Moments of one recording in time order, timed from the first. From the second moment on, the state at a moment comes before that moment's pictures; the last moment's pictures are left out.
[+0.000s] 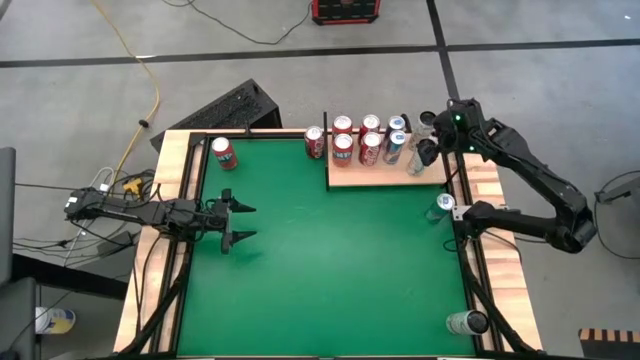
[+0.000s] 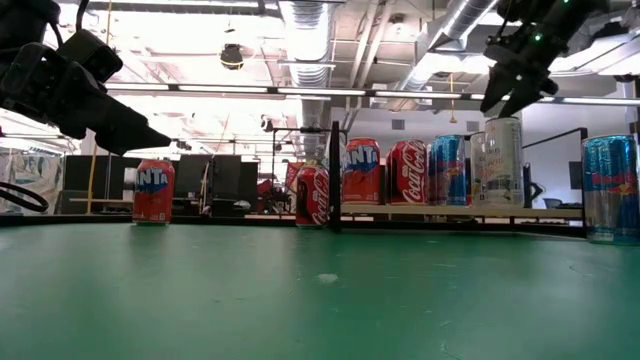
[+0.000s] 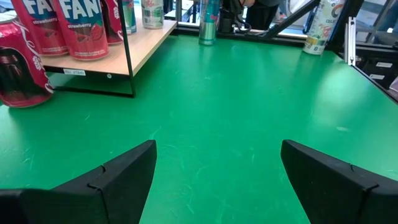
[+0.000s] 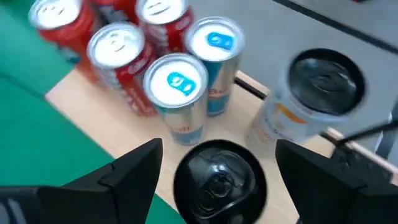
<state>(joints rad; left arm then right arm) -0.14 0.22 0.02 0.04 -0.24 -0.13 -0.90 0.92 0.99 -0.84 0.00 0.03</state>
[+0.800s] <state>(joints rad) -0.14 0.22 0.02 0.04 -0.24 -0.13 -0.31 0.92 0.90 -0.93 0.89 0.84</state>
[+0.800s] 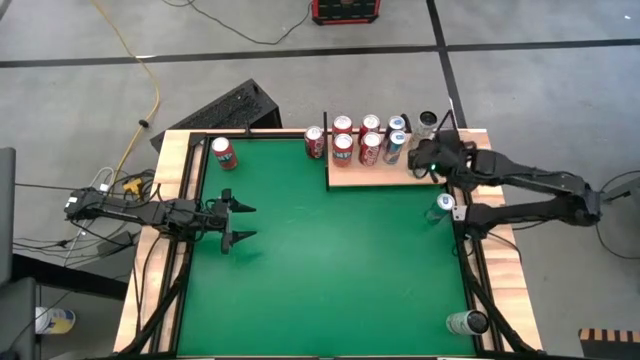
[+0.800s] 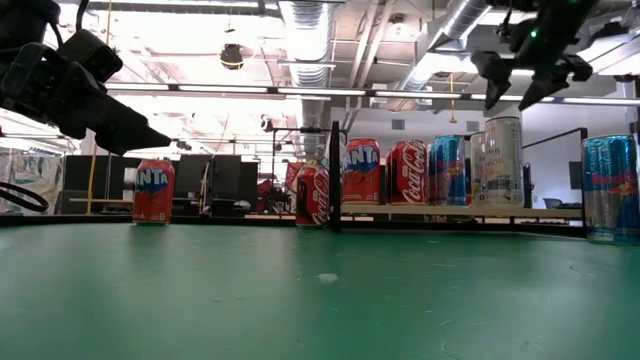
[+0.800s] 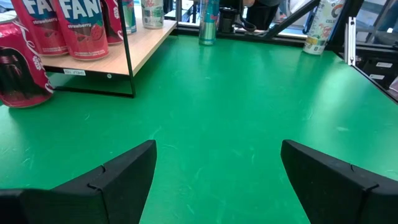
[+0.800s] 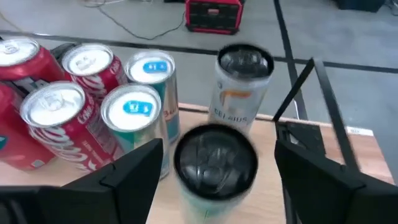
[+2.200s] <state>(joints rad) -0.14 0.22 0.02 0.04 -0.24 -0.13 -0.26 0.94 0.74 -0.64 1.03 0.79</state>
